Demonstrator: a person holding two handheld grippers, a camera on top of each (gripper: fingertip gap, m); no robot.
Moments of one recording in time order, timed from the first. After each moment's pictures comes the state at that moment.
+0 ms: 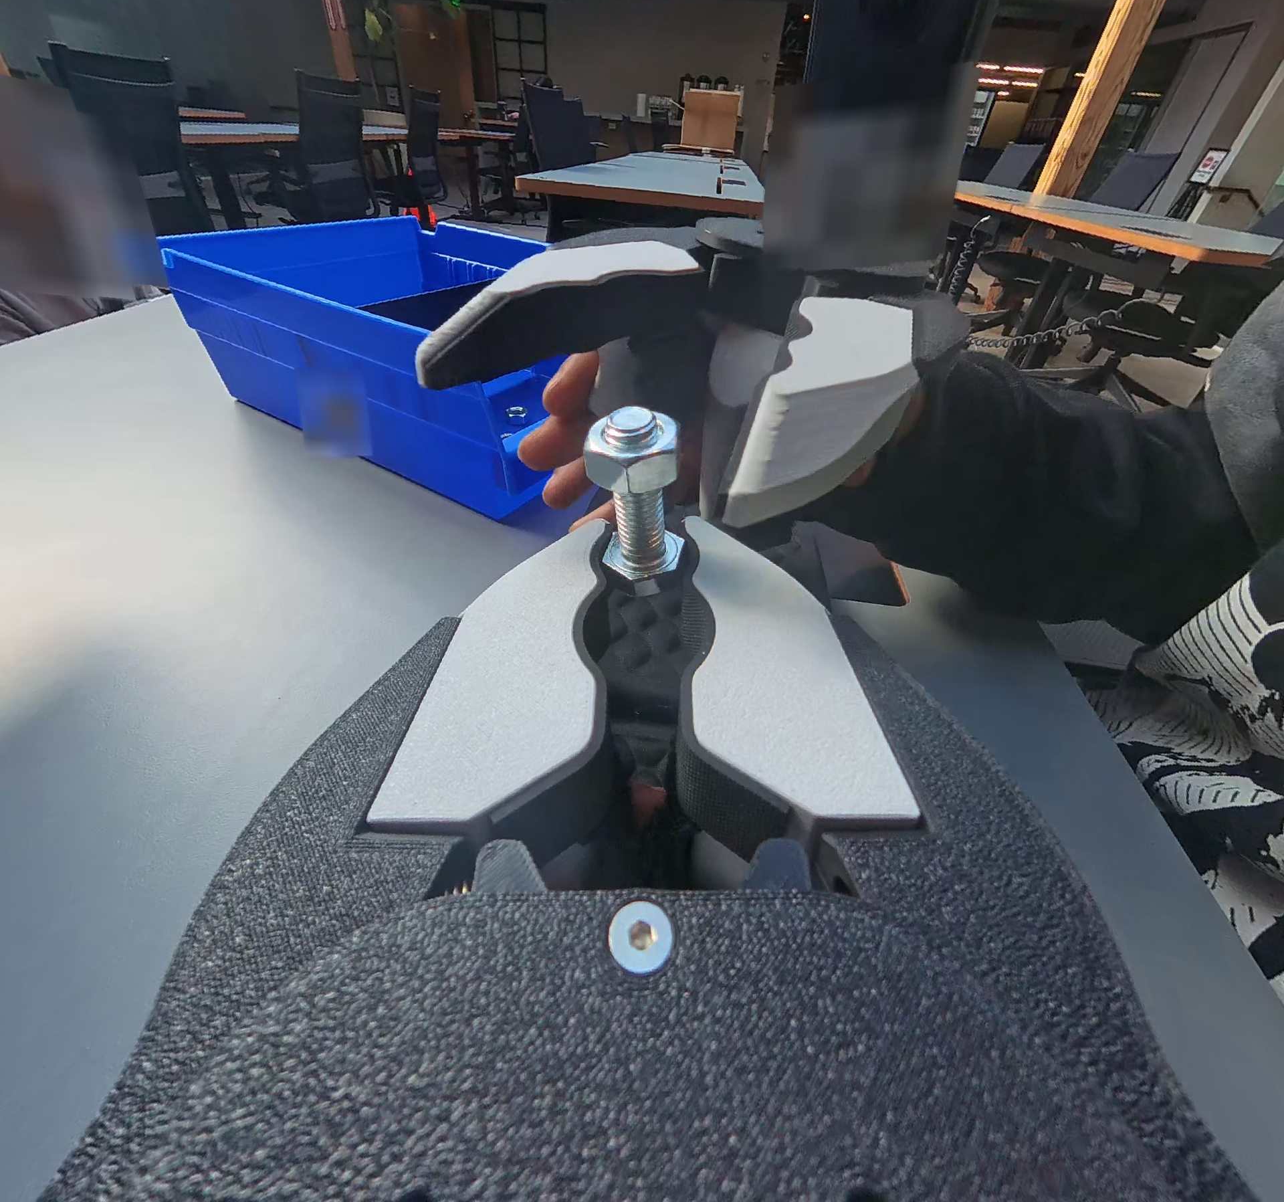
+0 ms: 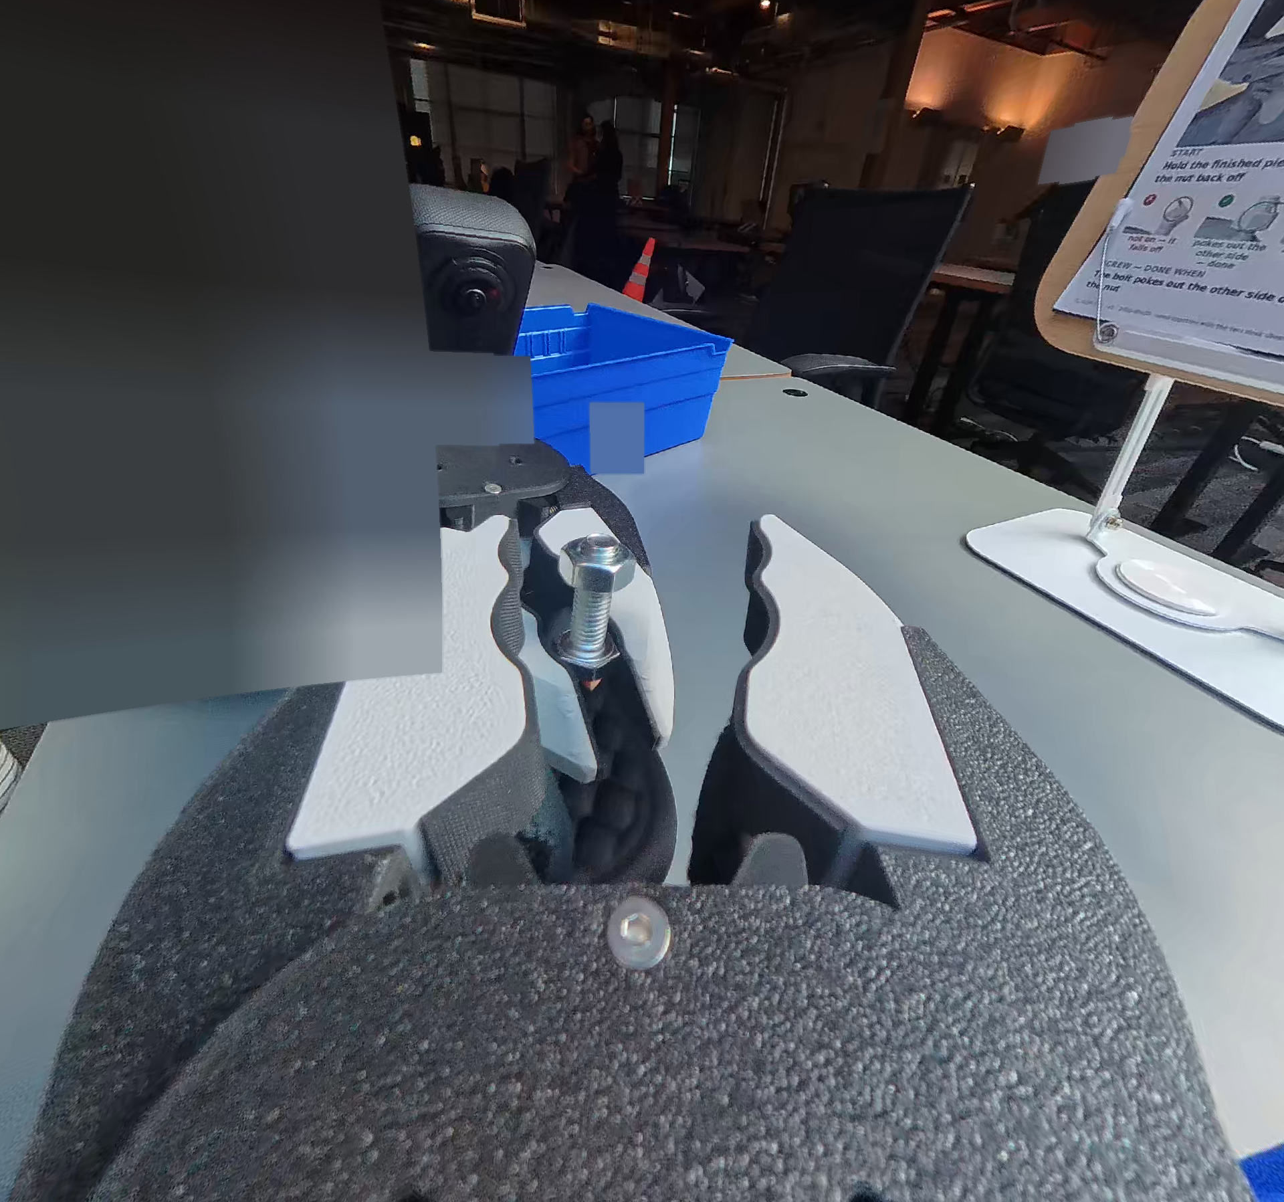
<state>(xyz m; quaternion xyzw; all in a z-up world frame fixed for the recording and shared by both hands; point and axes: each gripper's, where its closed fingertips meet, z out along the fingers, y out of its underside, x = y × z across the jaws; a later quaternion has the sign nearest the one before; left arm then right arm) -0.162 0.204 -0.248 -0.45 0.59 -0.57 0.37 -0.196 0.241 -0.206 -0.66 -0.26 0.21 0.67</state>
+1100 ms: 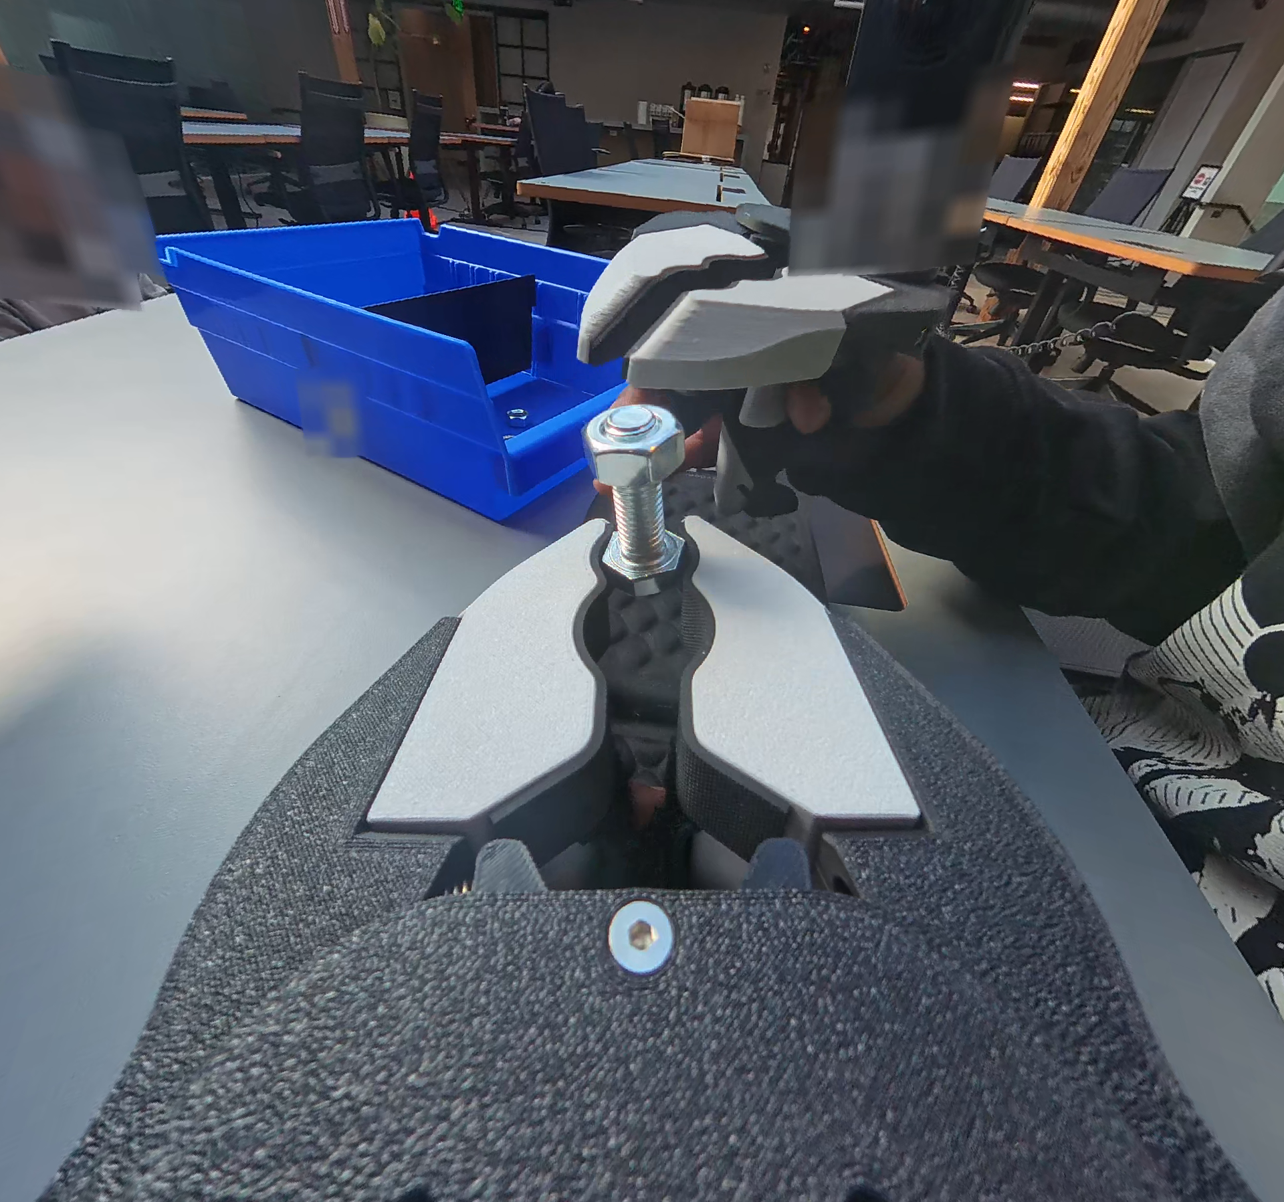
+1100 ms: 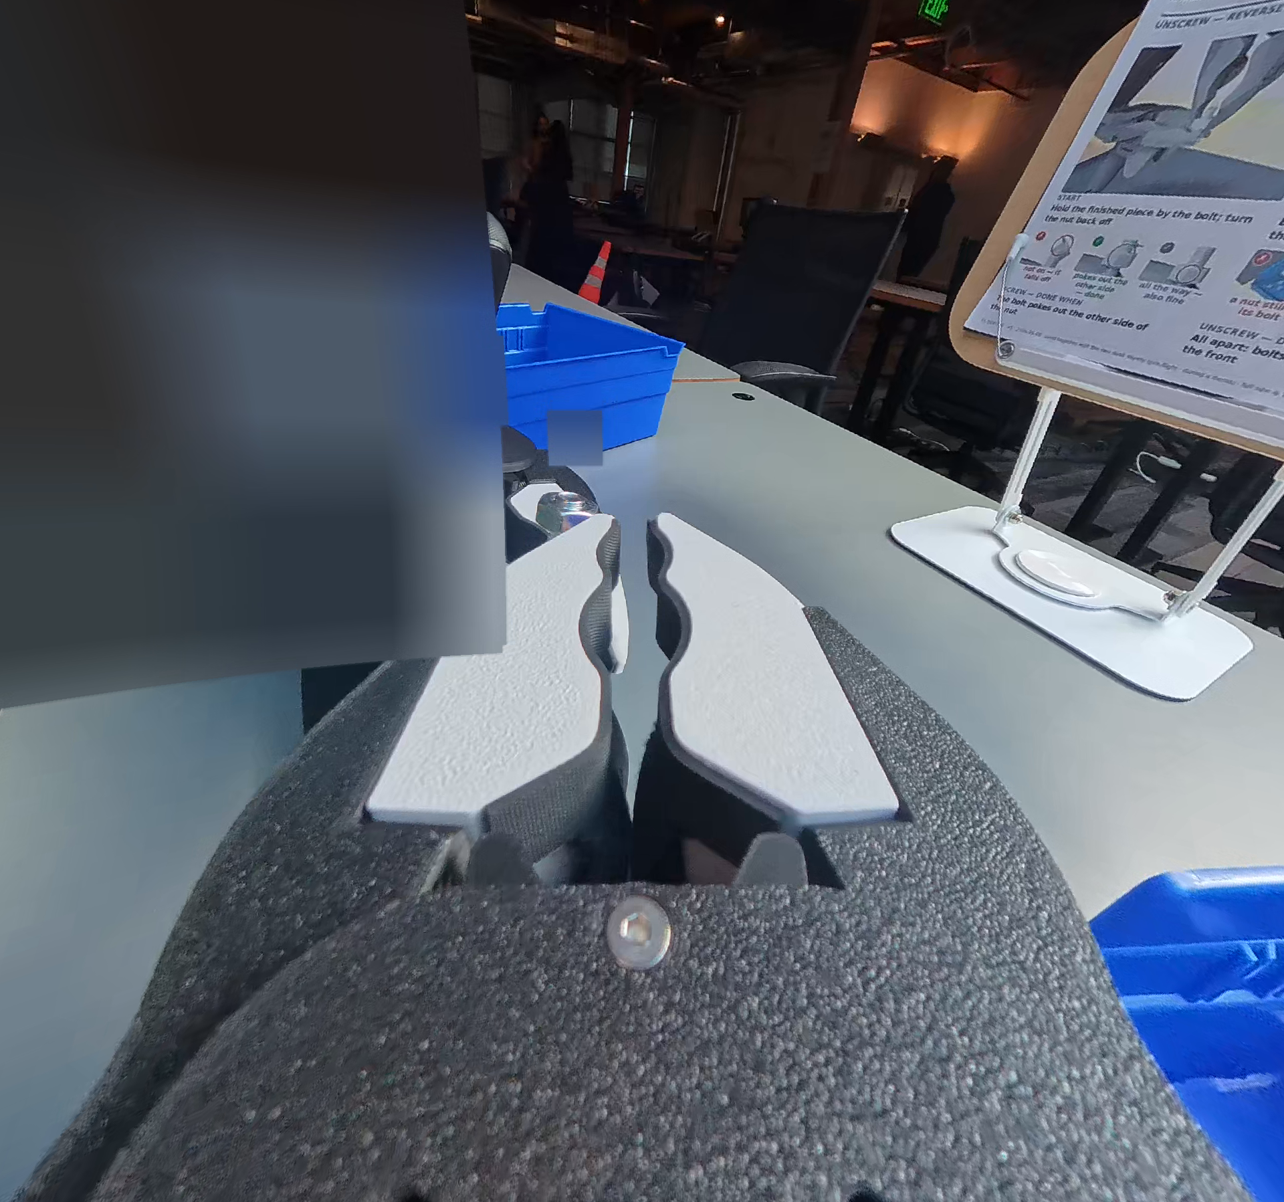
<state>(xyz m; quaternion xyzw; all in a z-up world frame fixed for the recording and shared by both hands) -0.162 0.206 -0.248 -0.45 0.58 -0.57 0.37 -0.169 0.225 -0.200 -0.66 -0.26 0.17 0.69</state>
